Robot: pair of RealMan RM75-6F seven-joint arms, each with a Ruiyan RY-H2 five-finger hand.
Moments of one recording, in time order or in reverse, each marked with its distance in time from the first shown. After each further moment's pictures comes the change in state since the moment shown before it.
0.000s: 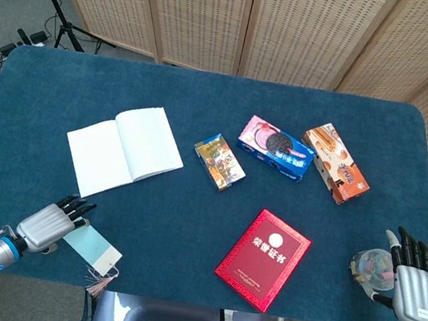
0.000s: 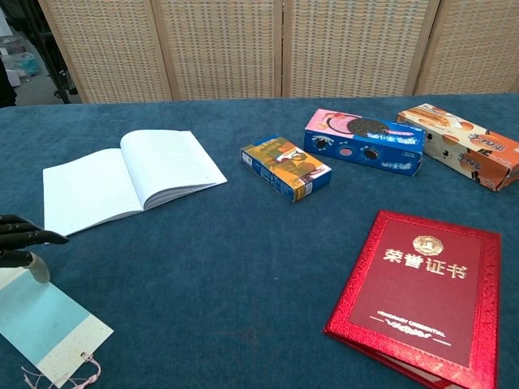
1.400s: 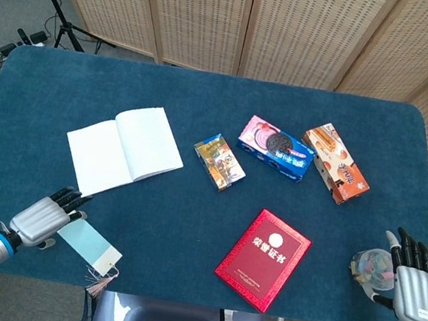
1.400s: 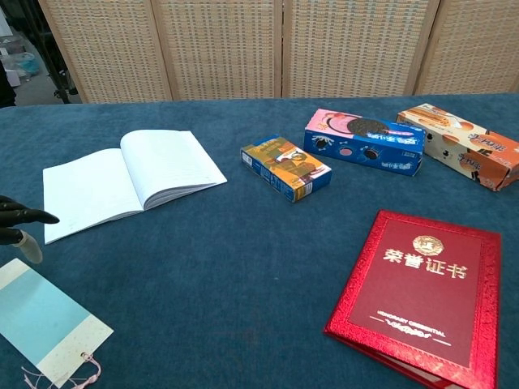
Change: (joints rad) left arm 0.013 0.070 -0.043 -0.069 -0.015 -0.014 -0.024; right arm 0.001 0.010 -0.001 -0.014 0.011 -0.014 -0.007
